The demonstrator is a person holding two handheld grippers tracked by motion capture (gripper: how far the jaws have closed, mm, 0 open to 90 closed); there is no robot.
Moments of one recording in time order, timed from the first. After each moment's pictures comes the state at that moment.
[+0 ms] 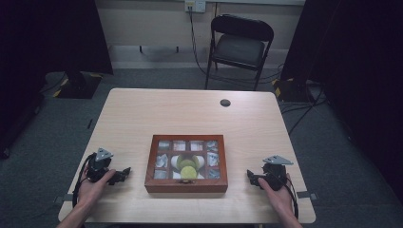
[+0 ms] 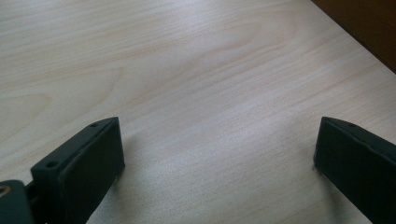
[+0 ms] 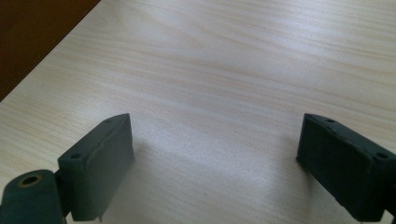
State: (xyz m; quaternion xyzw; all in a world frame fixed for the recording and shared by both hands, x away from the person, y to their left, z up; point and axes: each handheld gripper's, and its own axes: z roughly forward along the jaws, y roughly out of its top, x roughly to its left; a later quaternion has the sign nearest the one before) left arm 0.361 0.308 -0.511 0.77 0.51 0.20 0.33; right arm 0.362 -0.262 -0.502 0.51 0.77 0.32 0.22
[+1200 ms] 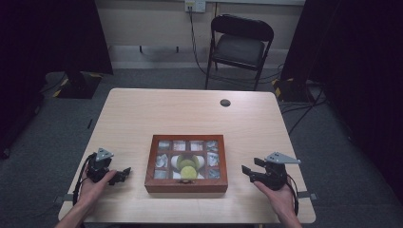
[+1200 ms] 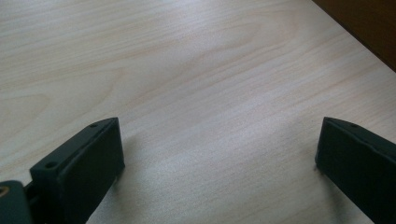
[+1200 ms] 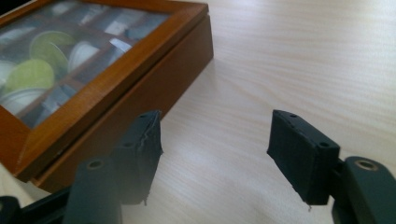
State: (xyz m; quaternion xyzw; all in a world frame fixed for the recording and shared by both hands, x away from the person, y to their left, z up) left arm 0.361 0.308 -0.511 0.77 0.51 0.20 0.33; right arm 0.347 -0.248 -0.458 0.44 0.76 0.44 0.16
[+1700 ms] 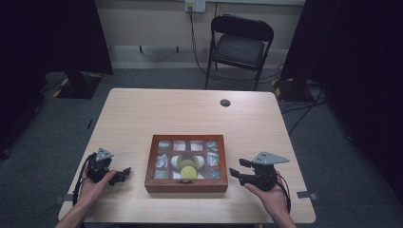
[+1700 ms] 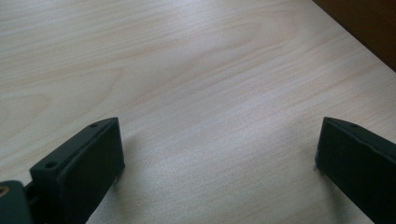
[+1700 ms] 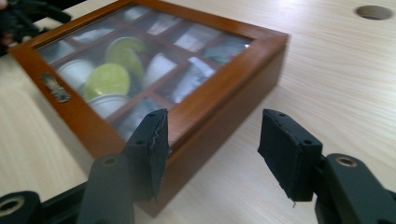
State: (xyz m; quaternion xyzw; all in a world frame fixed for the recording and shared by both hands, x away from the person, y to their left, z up) left arm 0.361 0.308 -0.511 0.77 0.51 0.20 0.33; right arm 0.340 -0.210 -0.440 0.36 0.80 0.46 0.14
